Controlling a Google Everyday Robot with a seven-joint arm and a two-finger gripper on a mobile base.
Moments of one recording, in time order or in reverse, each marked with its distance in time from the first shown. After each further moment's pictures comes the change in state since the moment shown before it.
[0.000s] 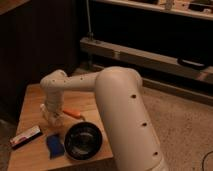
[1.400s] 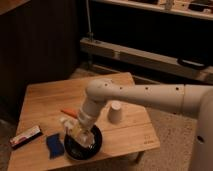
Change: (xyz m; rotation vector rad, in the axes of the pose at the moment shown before) arm -0.234 0.007 -0.084 0.274 -0.089 -0.038
